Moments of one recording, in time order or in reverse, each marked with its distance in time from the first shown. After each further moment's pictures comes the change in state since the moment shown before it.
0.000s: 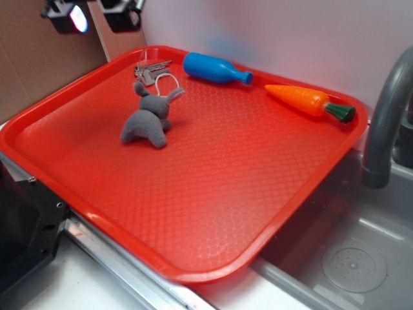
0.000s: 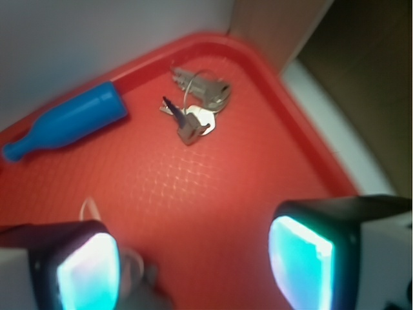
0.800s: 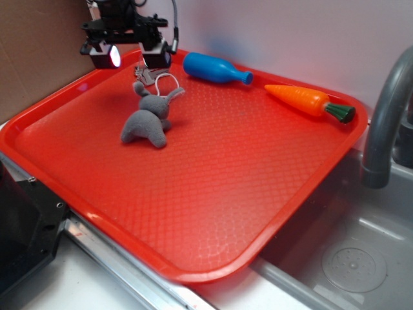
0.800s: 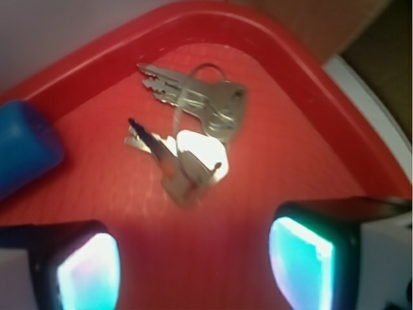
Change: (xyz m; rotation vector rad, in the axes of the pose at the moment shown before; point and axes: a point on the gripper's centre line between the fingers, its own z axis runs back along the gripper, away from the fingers) arm 0.032 -0.010 -0.071 0.130 -0.037 0.035
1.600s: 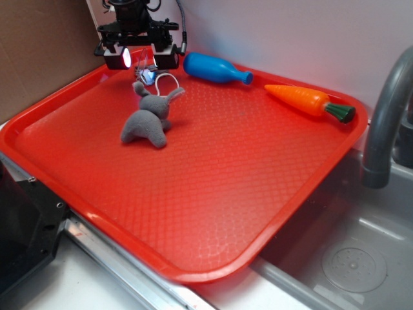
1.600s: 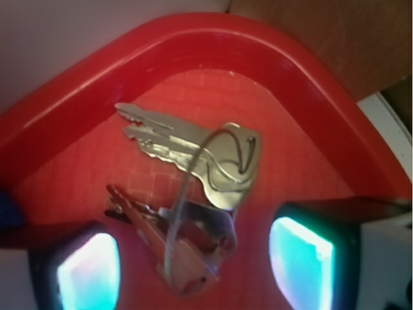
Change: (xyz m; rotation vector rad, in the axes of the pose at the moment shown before) arm 0.027 0.007 -0.021 0.003 0.040 0.049
